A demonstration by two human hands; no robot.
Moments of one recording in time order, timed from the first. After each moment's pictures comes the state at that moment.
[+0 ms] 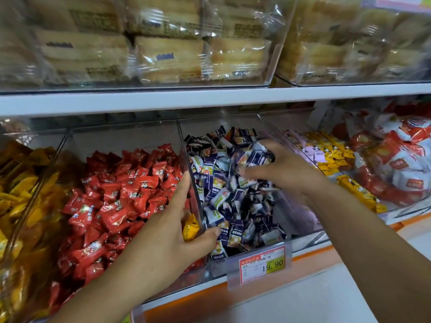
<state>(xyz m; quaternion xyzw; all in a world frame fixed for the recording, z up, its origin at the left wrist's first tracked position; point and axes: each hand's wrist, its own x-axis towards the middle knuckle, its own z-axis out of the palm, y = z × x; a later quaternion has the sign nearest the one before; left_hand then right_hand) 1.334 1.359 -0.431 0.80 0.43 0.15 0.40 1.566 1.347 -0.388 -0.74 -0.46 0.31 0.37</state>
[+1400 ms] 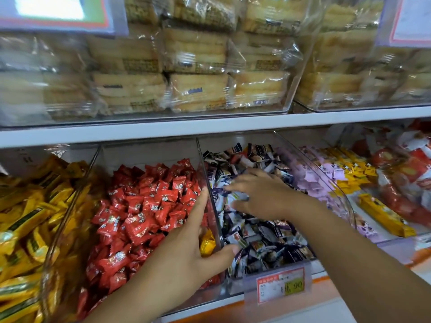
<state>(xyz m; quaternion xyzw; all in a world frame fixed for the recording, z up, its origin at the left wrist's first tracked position) 1.331 1.357 -0.426 0.78 0.43 0.16 0.43 1.549 1.392 -0.423 -0.69 -0.71 0.12 -0.04</state>
